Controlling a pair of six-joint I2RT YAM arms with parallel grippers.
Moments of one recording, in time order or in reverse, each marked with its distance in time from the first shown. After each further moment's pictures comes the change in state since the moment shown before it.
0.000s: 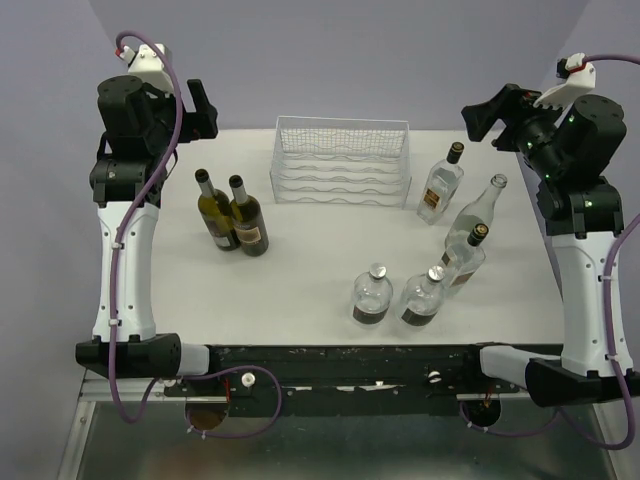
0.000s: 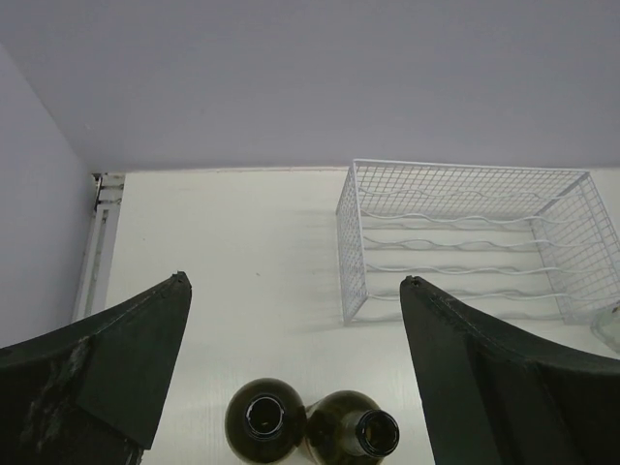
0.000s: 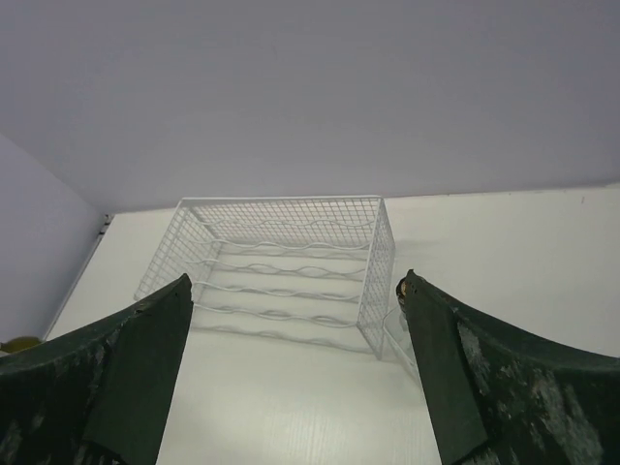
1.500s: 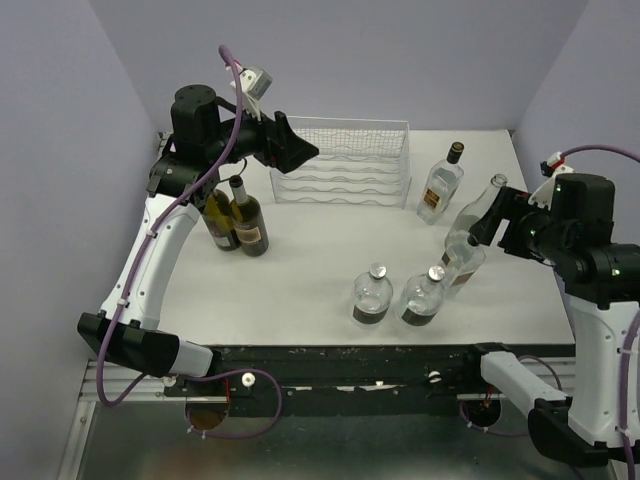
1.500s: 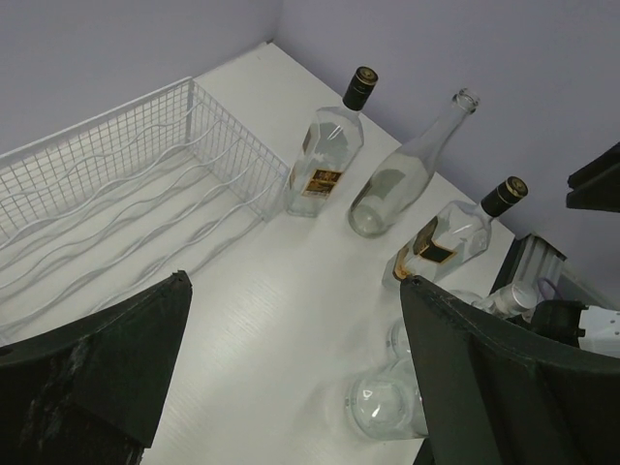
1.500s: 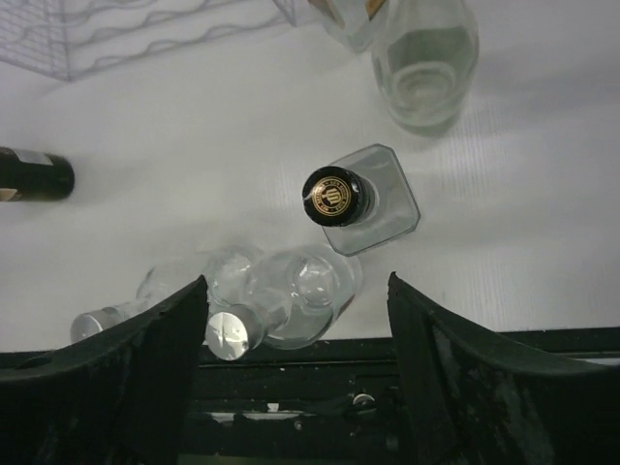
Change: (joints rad) left arm -0.295 0.040 -0.131 0.193 0.567 -0.121; right arm 0.000 -0.248 -0.078 -0.787 0.103 0.061
